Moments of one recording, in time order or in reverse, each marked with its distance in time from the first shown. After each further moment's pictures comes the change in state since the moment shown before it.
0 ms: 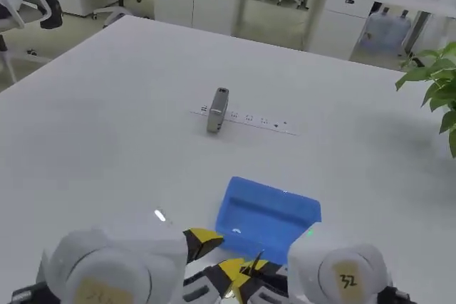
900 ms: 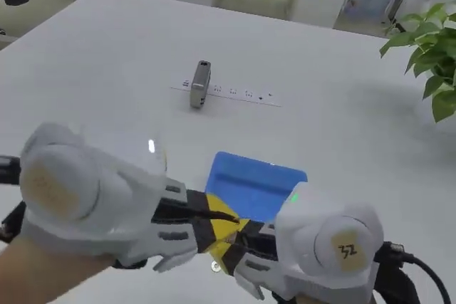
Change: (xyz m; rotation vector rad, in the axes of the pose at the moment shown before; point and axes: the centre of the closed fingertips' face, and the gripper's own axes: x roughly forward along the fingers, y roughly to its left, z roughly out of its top) left arm -0.007 -0.017 0.015 0.336 0.073 -0.448; right arm -0.005 0.010 0.024 -0.207 -0.042 0.110
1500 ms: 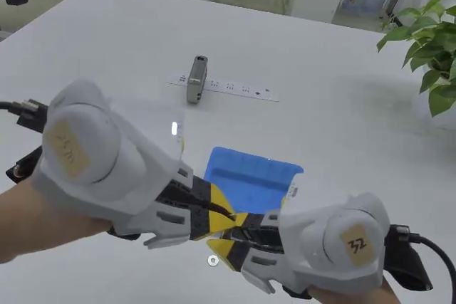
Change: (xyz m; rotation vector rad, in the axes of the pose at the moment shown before) left arm 0.004 -0.003 -0.002 0.116 0.100 -0.064; right arm -0.008 0.004 -0.003 -0.089 0.023 0.054
